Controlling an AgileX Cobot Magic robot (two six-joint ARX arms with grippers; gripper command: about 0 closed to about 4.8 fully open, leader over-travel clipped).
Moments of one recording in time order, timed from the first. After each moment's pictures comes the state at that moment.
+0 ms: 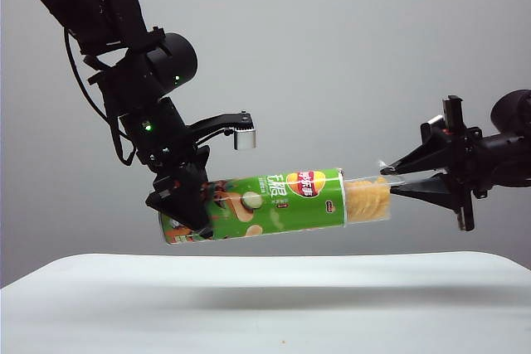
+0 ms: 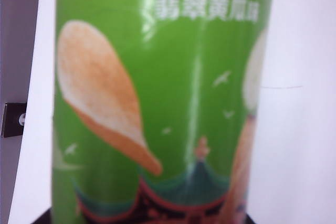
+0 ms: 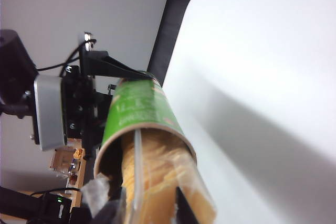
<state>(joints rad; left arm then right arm) -0.42 1.94 1.32 -0.42 0.26 1.06 -0.04 2.10 1.20 0.03 -1.33 0.30</state>
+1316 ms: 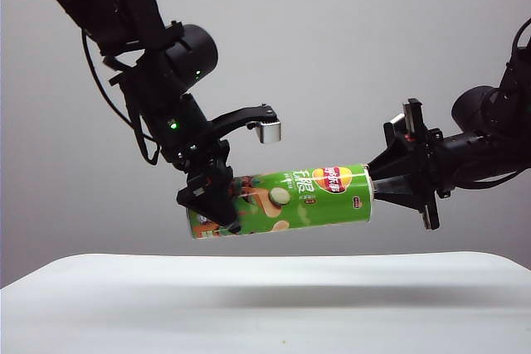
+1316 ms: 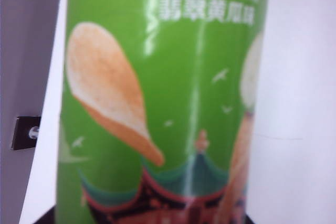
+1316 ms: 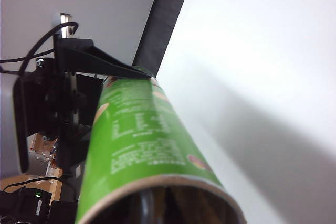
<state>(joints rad) -0.50 1.94 1.31 -0.30 0.25 0.95 0.07 2.10 1.21 0.06 -1.26 0.29</state>
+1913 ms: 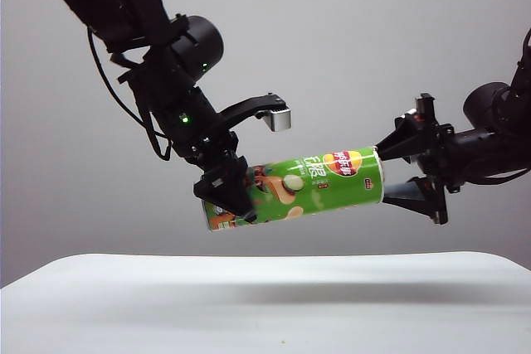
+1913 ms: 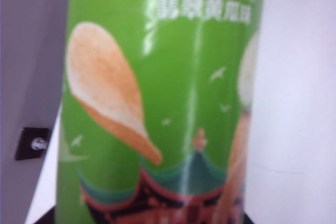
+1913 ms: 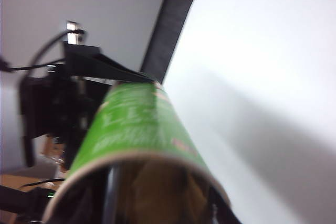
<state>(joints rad) -0.51 1.94 1.32 -0.27 0.26 0.89 0.02 2.10 1.21 0.09 -1.30 0.32</state>
